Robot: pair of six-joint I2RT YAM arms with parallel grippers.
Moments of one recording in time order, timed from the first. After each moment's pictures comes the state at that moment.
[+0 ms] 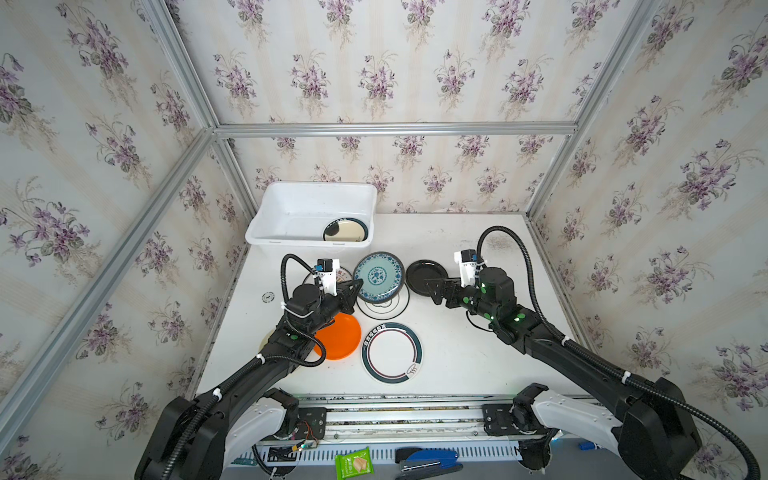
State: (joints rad) left arm -0.39 1.04 0.44 0.38 0.23 -0.46; right arm 0.51 1.08 0.63 0.07 -0.24 0.53
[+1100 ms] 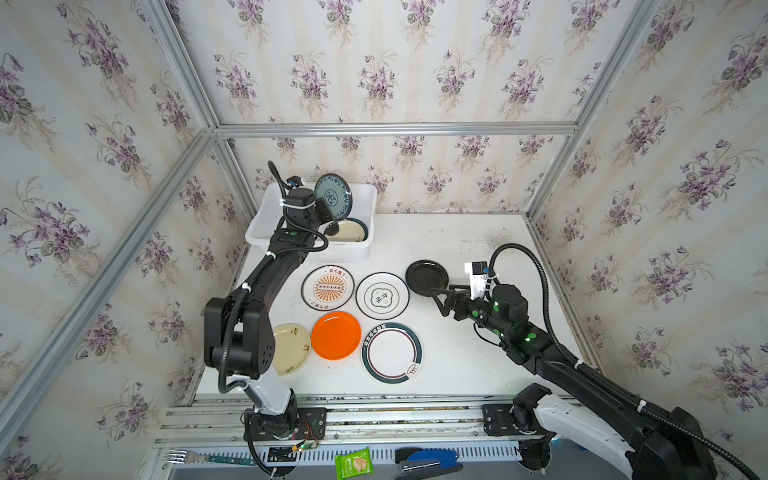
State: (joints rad) left arm -0.12 1.76 1.49 -0.11 -0.10 -0.43; right arm 0.51 0.91 0.48 0.13 -0.22 0.52
